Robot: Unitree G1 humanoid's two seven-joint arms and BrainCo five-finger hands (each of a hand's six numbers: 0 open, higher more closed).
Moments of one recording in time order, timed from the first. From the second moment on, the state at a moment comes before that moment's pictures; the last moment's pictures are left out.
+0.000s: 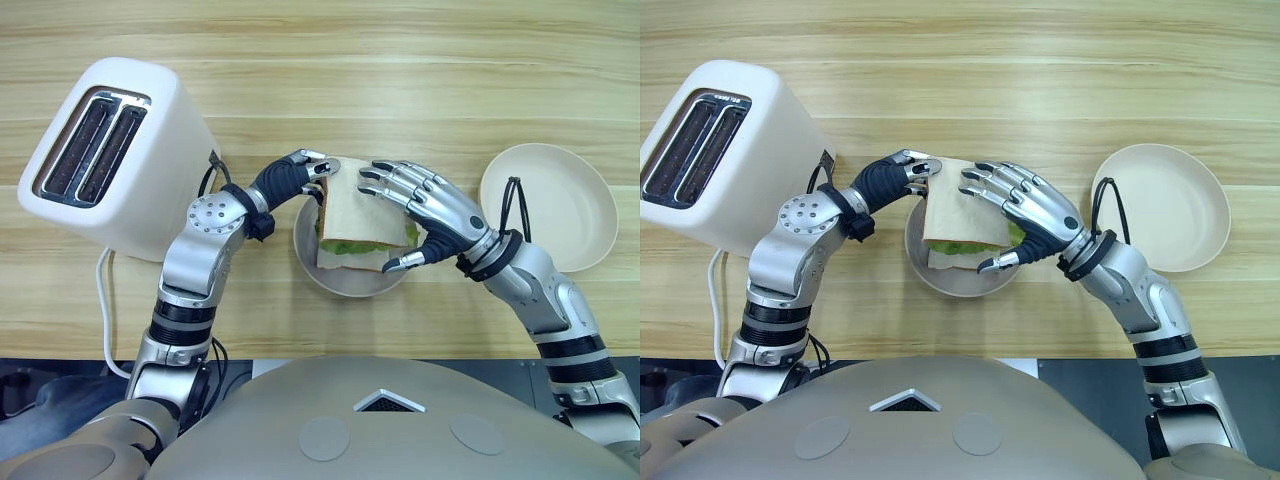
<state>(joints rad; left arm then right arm) -0.09 0.26 -0.20 -0.35 -0.17 0.72 -0.49 0.13 -0.59 0.21 -0.13 -0.71 -0.66 0.03</state>
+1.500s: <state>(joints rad) -0.03 0.42 -0.32 -0.53 0.87 0.16 0.18 0.08 -0.66 0.42 -0.02 -0.87 -0.65 0.02</state>
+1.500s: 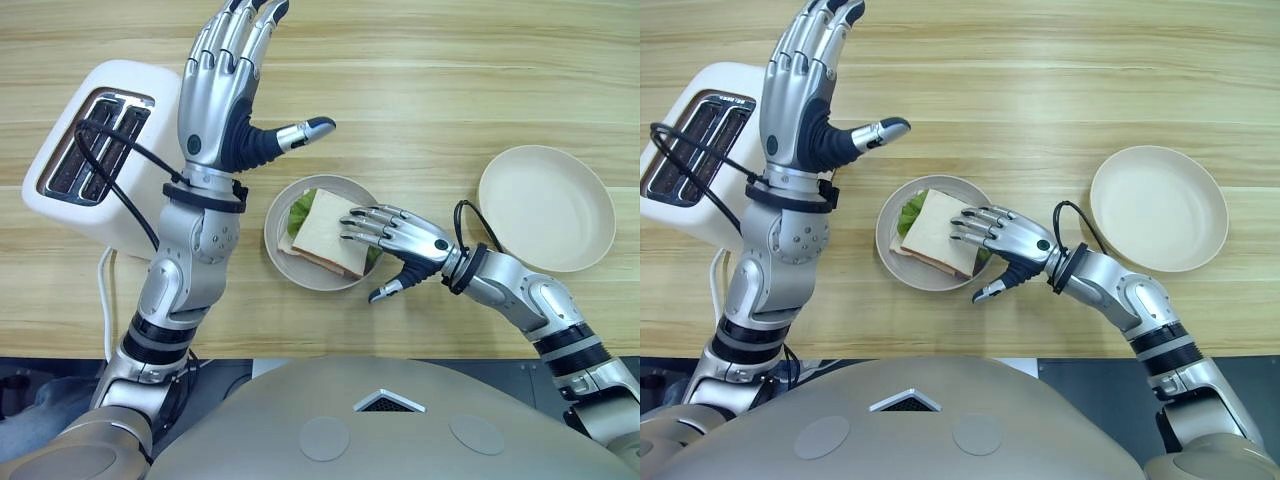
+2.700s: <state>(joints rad) 0.35 0.59 -0.43 -0.26 0.19 -0.18 -0.46 0.17 -0.61 0.51 -0.14 -0.38 -0.34 0.56</state>
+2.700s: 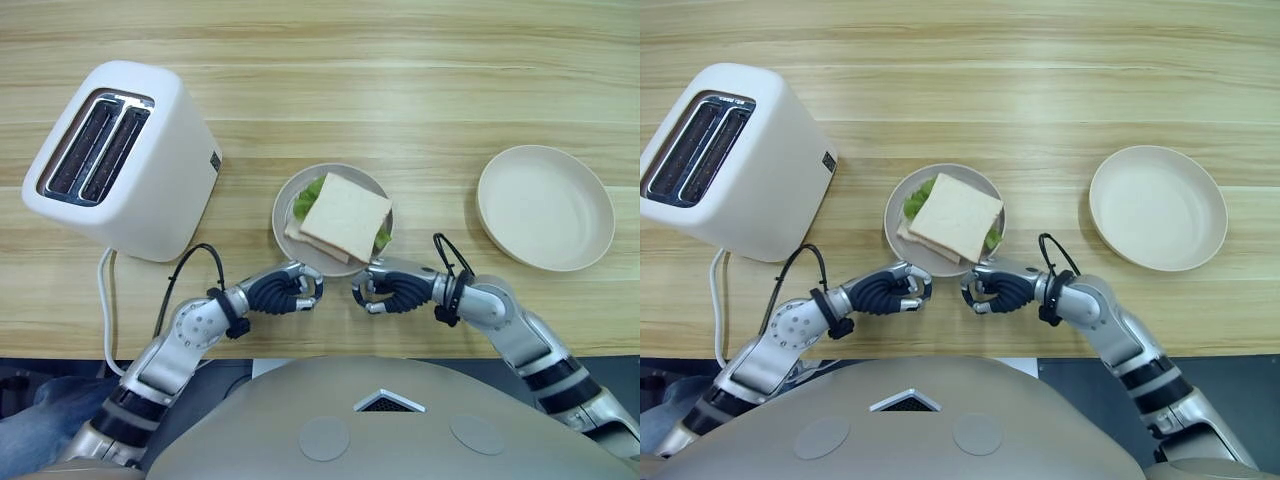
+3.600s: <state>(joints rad) 0.16 0.31 -0.32 -0.02 0.16 -0.28 -0.27 0.01 -0.31 0.32 0.16 -0.18 -0.35 0.30</state>
